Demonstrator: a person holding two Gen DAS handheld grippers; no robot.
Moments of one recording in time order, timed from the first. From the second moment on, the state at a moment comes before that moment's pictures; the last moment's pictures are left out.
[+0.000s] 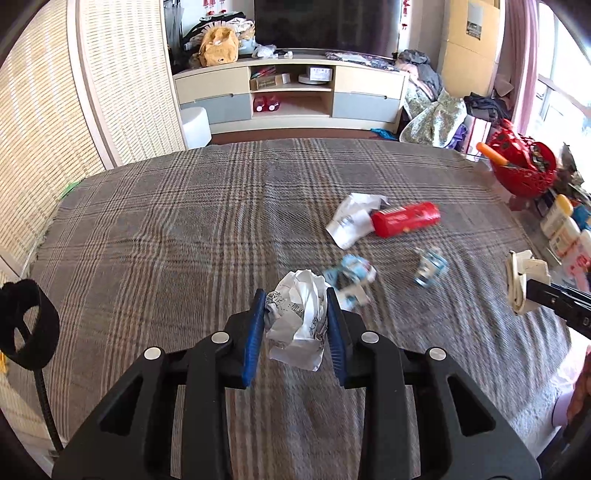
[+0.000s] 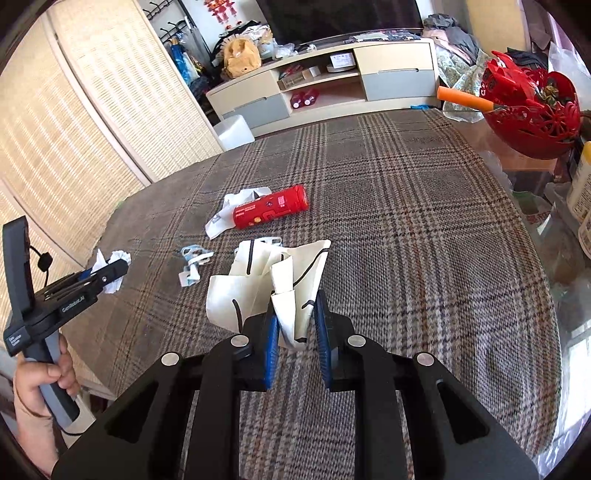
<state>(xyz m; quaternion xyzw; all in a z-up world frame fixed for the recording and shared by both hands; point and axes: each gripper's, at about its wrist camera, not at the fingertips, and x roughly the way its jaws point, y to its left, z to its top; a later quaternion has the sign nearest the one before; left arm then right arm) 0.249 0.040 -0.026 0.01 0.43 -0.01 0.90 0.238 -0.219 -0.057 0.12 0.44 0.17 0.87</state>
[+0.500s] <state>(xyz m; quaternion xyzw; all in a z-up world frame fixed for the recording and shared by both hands) 0.106 0.007 -0.025 -0.03 0.40 -0.06 0.91 0.106 -0.212 -0.041 0.07 0.40 0.17 0.90</state>
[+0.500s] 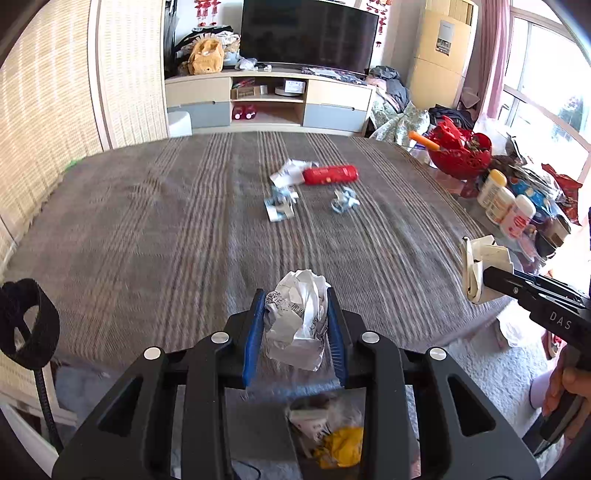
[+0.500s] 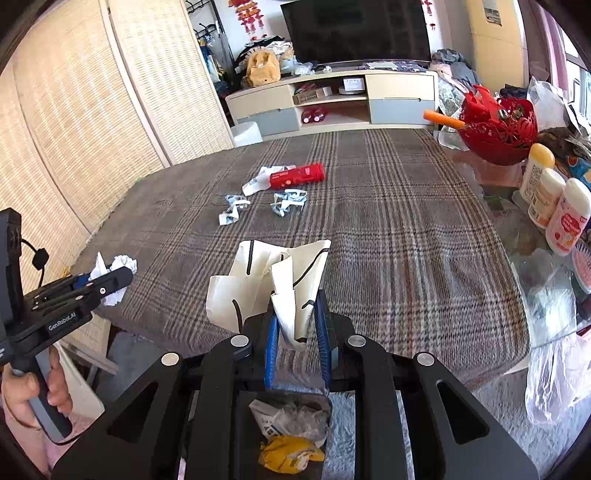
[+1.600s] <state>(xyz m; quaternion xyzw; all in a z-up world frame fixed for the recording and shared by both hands) 0.006 -0.038 -0.212 -0.01 0.55 -0.07 0.83 0.021 -0.186 -0.206 0.12 0.52 0.15 0.83</state>
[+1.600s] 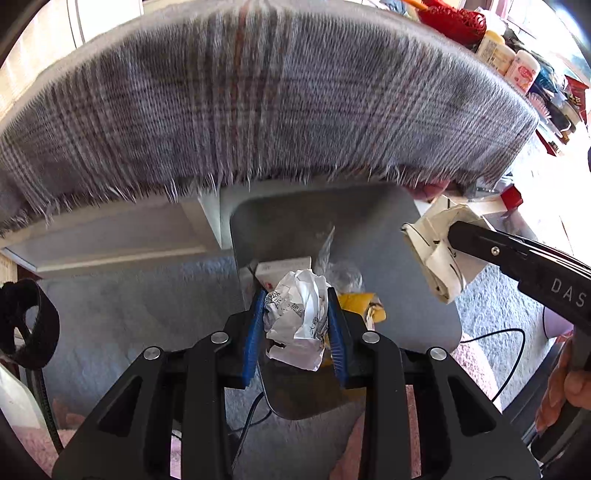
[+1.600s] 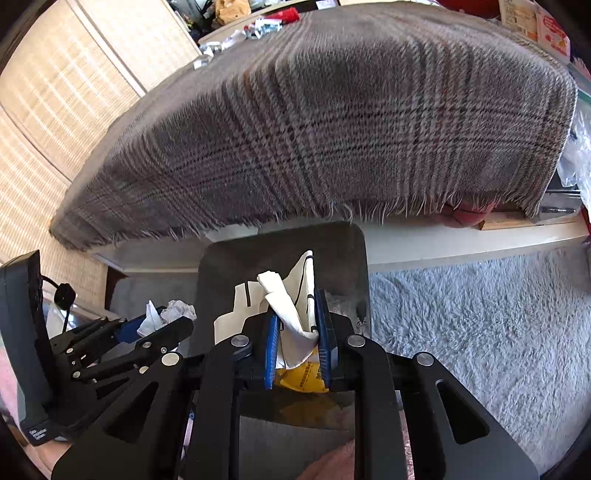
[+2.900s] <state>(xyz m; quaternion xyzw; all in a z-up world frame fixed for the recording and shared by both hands) 0.015 -0.026 -0.215 -0.03 0.54 -0.04 0.84 0.032 -0.205 -0.208 0.14 0.52 0.09 0.84</state>
